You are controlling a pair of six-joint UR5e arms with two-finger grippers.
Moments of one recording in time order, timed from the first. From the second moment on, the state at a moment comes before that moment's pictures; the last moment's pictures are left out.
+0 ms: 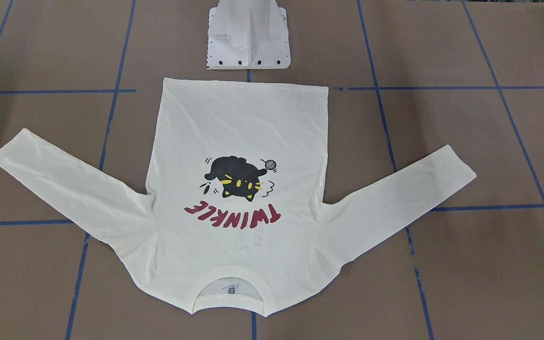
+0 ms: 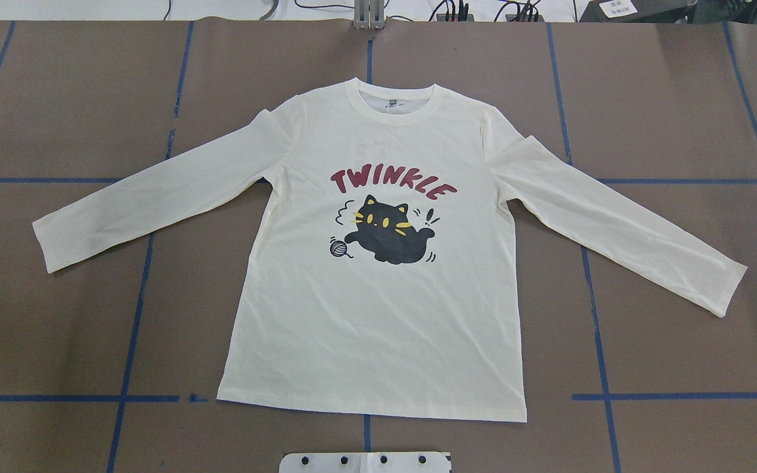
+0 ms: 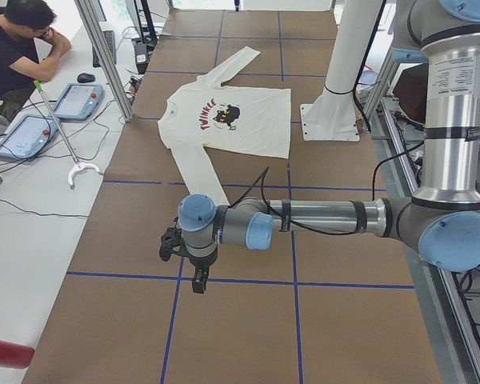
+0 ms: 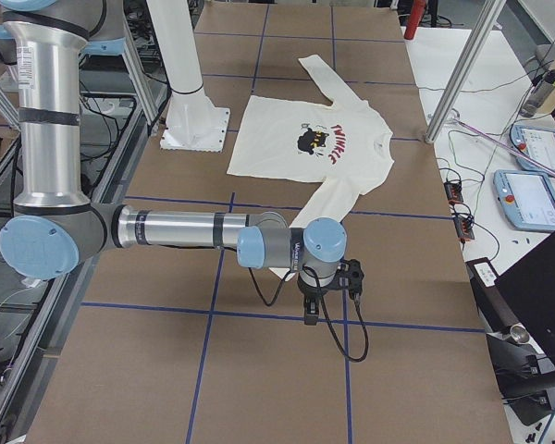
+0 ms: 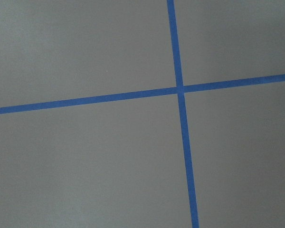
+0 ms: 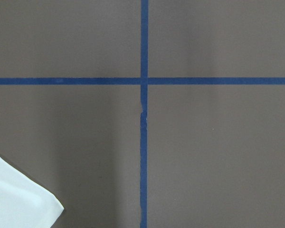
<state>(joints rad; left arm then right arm) -1.52 -1.53 -1.59 -1.70 -2.29 0.00 1.53 -1.61 1.62 -1.56 2.34 0.05</state>
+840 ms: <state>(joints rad) -1.51 -1.61 -1.58 -1.72 -2.31 0.00 1.51 -1.58 1.66 -1.55 2.44 0.05</state>
